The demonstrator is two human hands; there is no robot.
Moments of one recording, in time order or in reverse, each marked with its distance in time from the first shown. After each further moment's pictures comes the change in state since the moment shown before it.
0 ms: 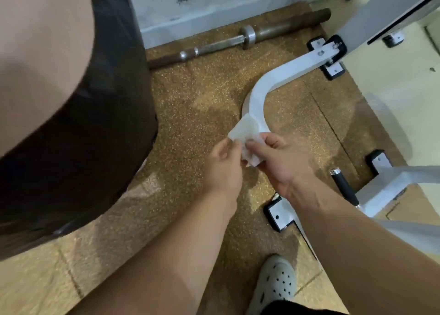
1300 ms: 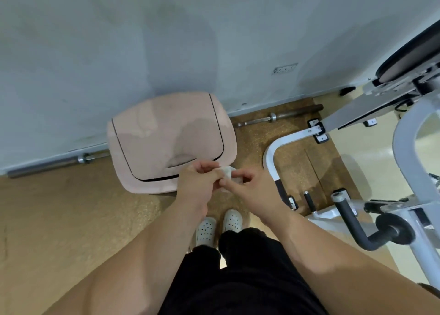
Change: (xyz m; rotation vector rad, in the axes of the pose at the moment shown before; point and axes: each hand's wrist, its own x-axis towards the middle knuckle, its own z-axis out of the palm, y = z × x) left_hand -0.524 0.362 -0.129 -0.092 0.243 0.082; right_hand -0.484 -0.353 0.148 -0.598 -0.175 -0.230
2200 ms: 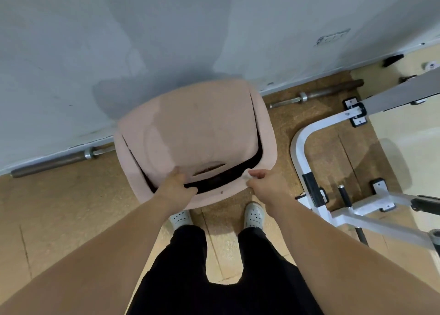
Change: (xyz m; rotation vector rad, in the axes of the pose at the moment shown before) left_hand 0.218 -0.010 -0.149 1.083 -0.219 -0.077; right_hand 0.163 0.044 0.120 0.124 0.031 0.548
